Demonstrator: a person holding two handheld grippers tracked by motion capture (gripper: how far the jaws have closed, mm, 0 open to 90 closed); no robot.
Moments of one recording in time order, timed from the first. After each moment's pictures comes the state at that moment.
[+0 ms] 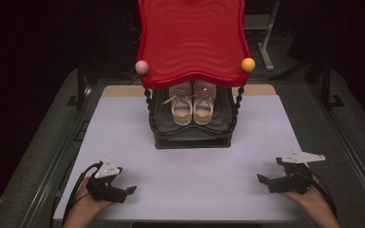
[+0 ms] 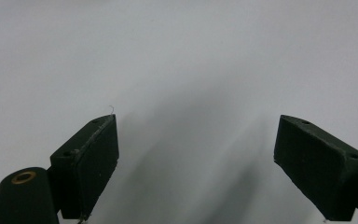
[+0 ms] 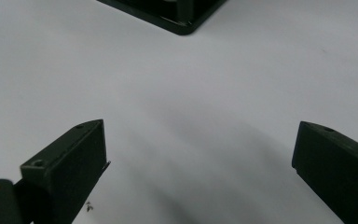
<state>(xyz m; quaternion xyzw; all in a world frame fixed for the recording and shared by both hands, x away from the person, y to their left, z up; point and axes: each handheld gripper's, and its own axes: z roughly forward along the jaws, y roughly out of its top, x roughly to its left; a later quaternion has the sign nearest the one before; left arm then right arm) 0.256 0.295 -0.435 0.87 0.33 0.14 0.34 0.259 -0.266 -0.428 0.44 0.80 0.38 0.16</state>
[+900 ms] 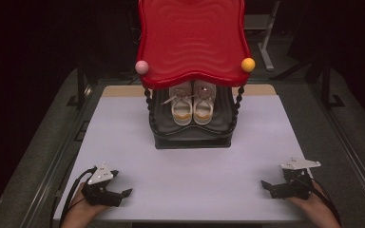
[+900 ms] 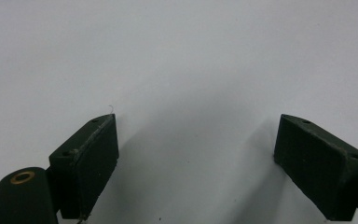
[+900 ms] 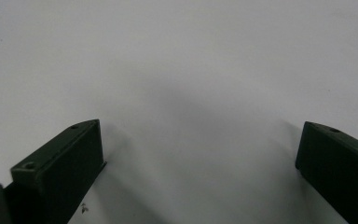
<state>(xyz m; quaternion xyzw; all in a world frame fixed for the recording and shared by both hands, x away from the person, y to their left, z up) 0.251 0.310 -0.452 0.86 0.33 0.15 0.36 0.257 -0.276 -0.458 0.45 0.81 0.33 0.17</state>
